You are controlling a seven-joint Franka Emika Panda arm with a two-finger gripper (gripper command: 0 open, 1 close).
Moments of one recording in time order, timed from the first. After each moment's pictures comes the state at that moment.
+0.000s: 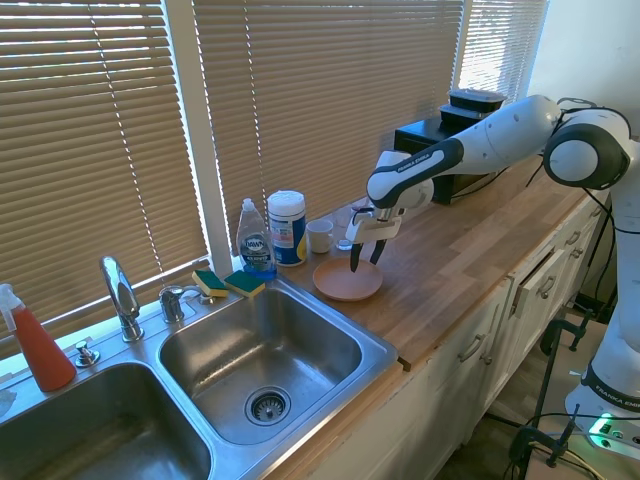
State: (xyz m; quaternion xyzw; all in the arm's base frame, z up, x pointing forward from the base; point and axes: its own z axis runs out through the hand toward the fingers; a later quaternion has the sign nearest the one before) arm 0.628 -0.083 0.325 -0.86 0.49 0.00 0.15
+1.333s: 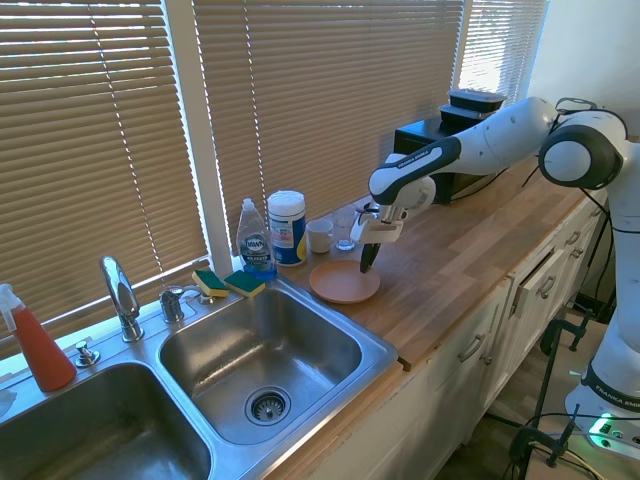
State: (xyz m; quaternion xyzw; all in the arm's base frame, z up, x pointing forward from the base) arm 0.623 -0.101 0.308 -0.86 0.47 0.03 0.20
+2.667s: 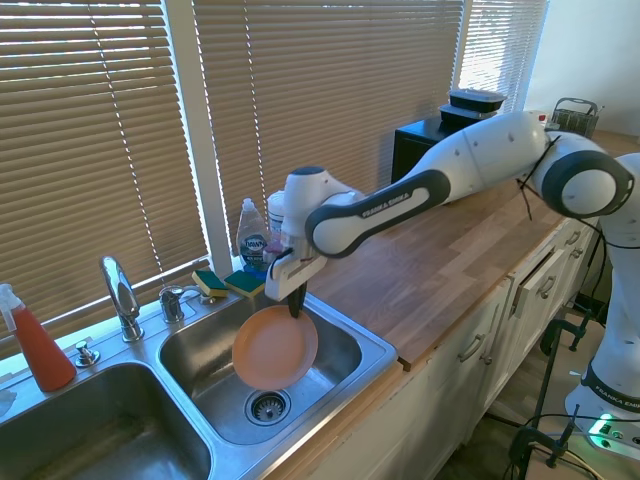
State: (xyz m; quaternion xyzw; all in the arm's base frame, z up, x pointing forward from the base) arm 0.655 0.260 0.356 -0.93 0.35 -0.01 0.07
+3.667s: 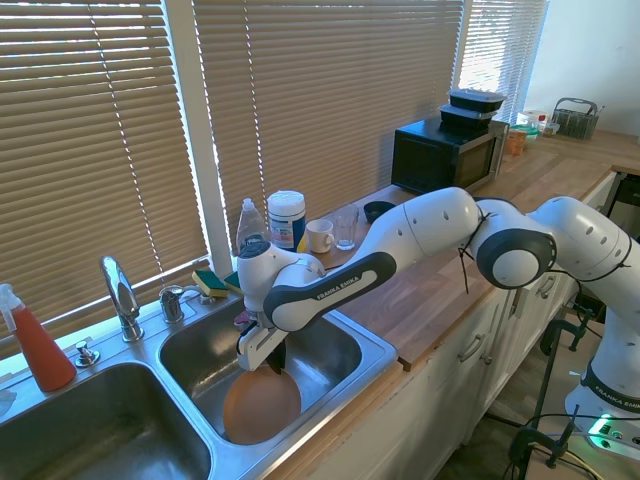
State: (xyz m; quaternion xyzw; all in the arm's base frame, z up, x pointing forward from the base) arm 0.688 0.327 0.232 -0.93 0.36 0.02 -0.01
